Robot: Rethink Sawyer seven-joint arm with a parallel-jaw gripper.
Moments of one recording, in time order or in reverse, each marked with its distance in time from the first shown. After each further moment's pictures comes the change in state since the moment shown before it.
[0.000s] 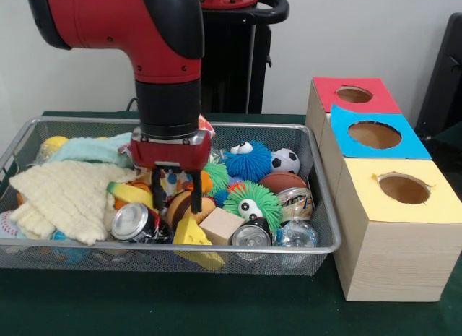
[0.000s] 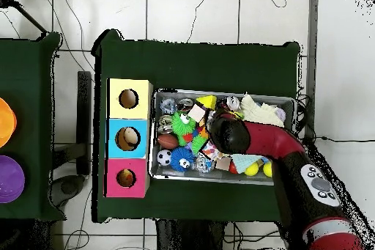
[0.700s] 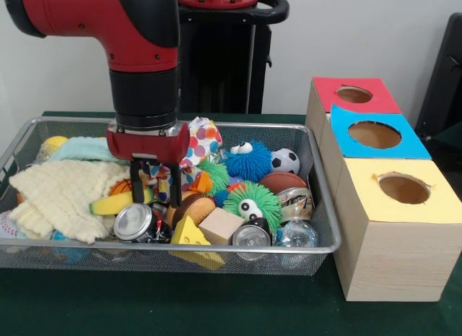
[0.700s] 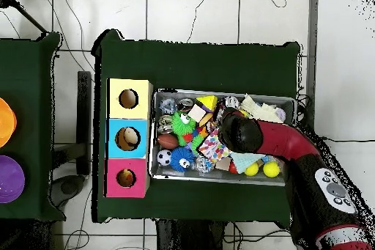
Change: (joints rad) arm -0.050 -0.024 0.030 -0.007 -0.008 0.041 0.000
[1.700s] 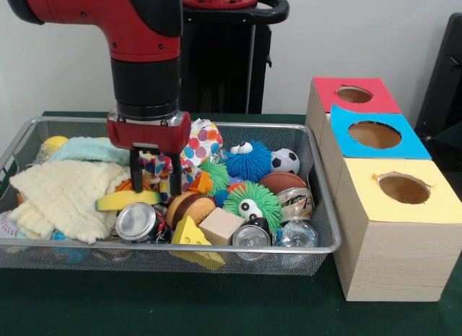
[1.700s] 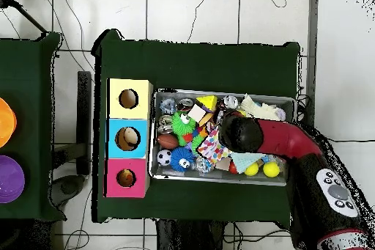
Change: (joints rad) arm 0.007 -0.040 0.003 0.000 -0.027 0.084 0.000
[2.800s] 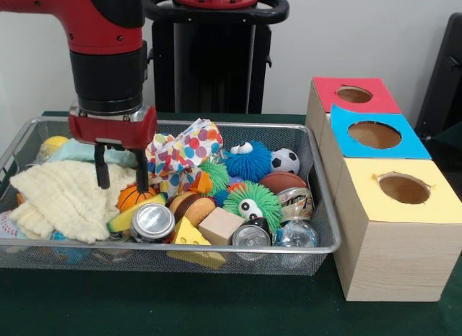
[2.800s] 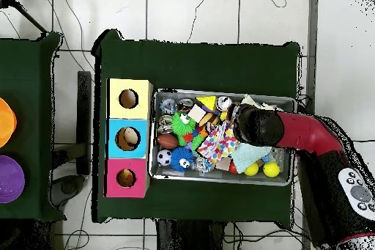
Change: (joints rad) arm -0.089 0.006 0.080 -0.077 -0.066 0.125 -0.005
